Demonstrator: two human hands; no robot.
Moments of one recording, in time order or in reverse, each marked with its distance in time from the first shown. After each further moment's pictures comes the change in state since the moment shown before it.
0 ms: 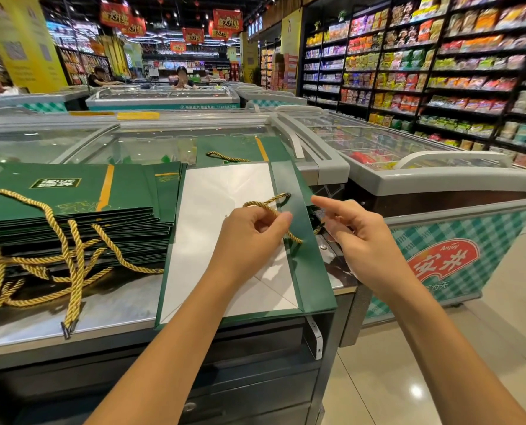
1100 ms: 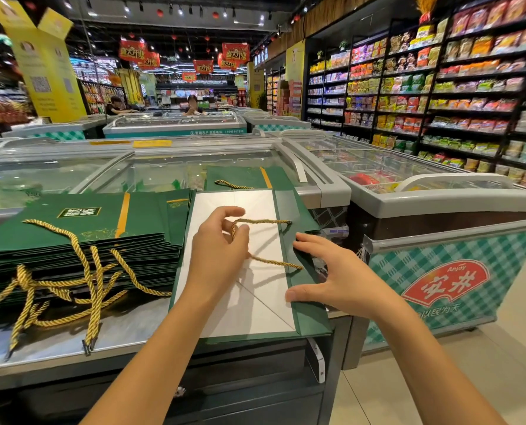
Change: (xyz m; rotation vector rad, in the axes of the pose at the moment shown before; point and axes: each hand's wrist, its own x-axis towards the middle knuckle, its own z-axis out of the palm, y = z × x) left_hand 0.002 0.012 -0.038 0.013 0.232 -0.013; right_hand 0.005 -0.013 0.003 -0.435 -0.406 0.047
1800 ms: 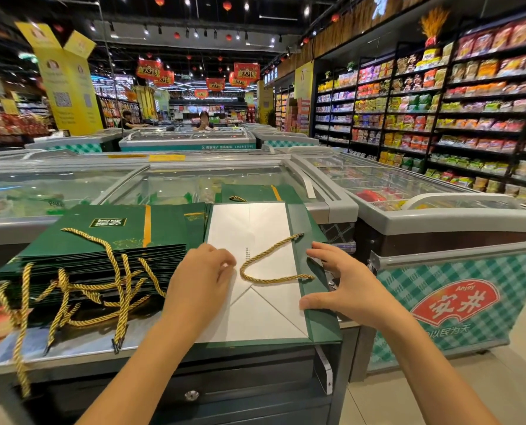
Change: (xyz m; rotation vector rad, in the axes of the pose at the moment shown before) left_hand -0.019 -0.017 -0.053 0.648 -0.049 0.240; right_hand -0.002 0.001 -0.001 0.156 0.074 0.019
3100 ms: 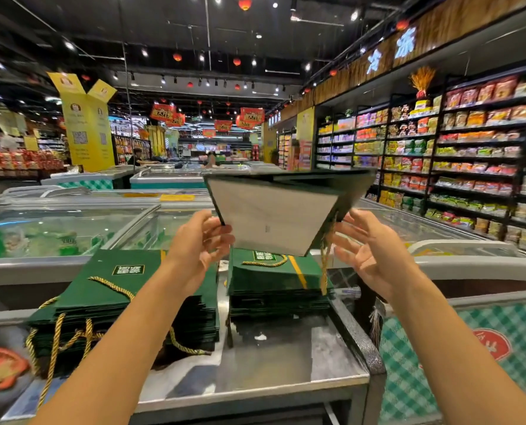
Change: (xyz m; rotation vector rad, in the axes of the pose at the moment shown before) left_hand 0.099 0.033 -0.088 -1.259 -0.002 -0.507; right_hand 0.048 -0.099 -0.083 1.069 0.327 0.072
